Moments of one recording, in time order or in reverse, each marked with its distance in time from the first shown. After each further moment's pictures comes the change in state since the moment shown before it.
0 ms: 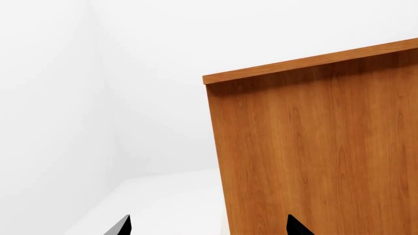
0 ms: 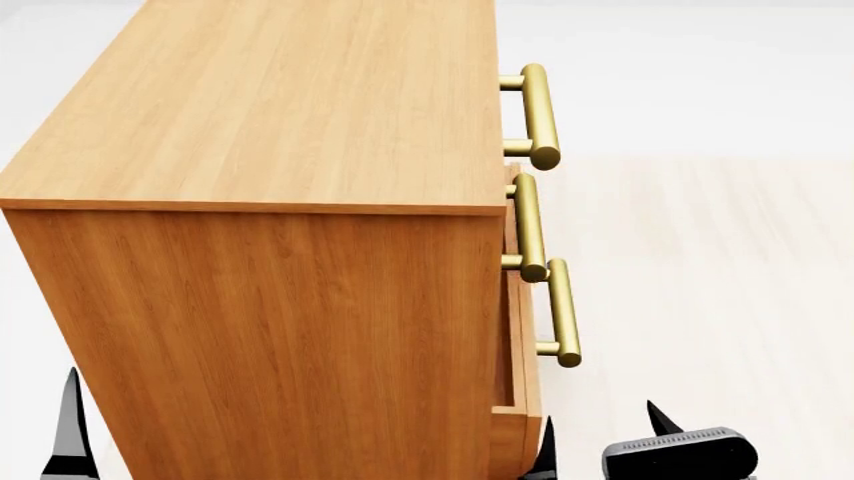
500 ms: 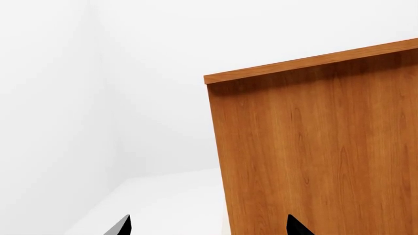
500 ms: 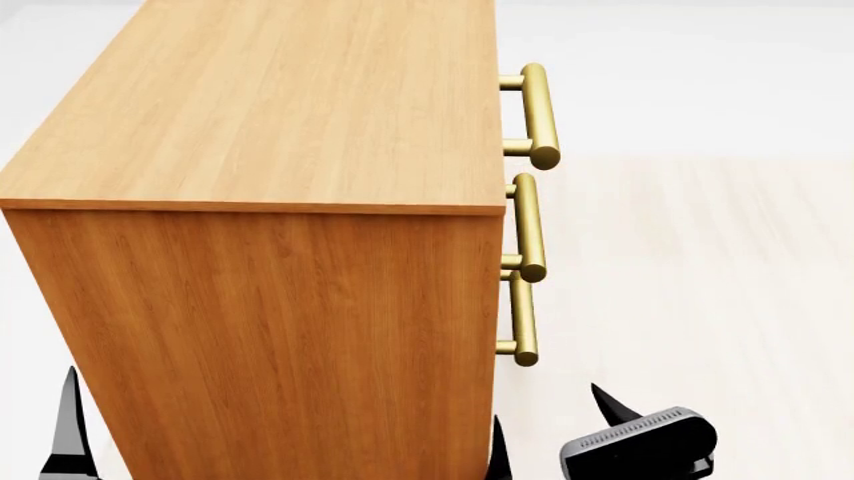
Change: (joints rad) left arm -0.003 -0.006 0.002 -0.001 -0.007 0.000 -0.009; right arm -0.030 0.032 -0.068 -0.173 0.023 0.080 -0.092
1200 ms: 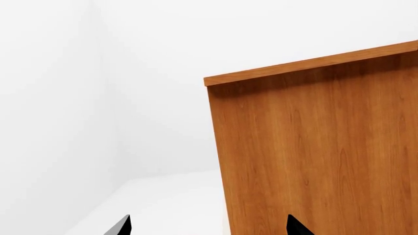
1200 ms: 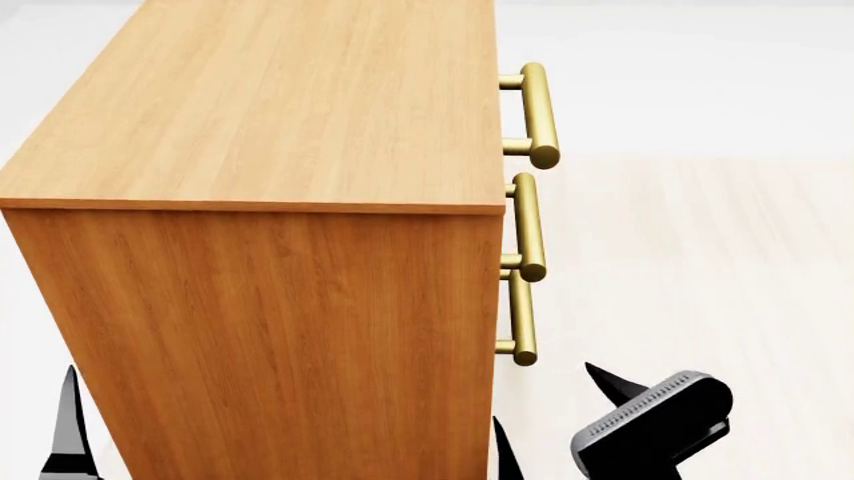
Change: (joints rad) left arm -0.001 -0.004 0.012 0.006 0.002 -0.002 -0.020; right arm -0.005 0.162 -0.026 -0.237 0.049 0.170 -0.142
